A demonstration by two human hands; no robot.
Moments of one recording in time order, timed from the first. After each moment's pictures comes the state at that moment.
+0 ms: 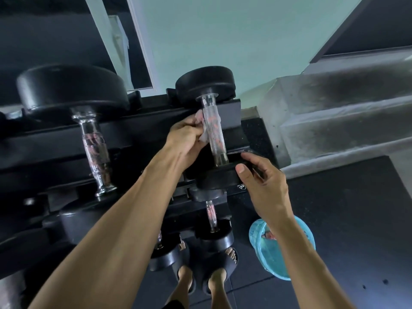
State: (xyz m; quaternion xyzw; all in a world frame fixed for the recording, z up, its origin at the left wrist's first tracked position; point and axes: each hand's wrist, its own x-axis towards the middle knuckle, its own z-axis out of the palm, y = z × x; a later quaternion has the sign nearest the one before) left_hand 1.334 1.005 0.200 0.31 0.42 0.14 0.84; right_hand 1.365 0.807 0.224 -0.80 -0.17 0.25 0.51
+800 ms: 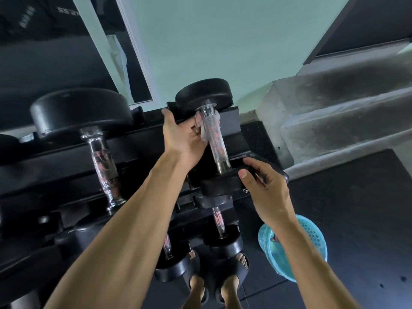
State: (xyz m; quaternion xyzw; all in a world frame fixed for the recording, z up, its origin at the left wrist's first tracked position) left_hand 1.336 1.015 0.225 0.18 0.35 0.12 0.91; right_hand 1.359 0.809 0.223 -0.81 -0.16 0.24 0.51
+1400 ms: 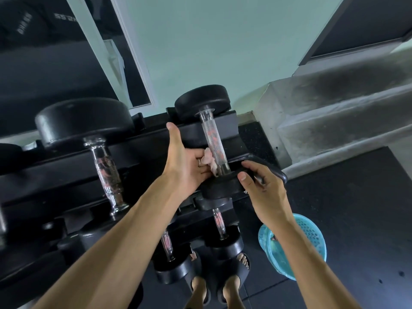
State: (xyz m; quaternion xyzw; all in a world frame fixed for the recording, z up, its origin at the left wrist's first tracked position) left_hand 1.303 0.998 0.225 0.33 0.37 -0.04 0.87; right_hand 1.357 0.811 0.231 -0.82 -0.14 0.26 0.48
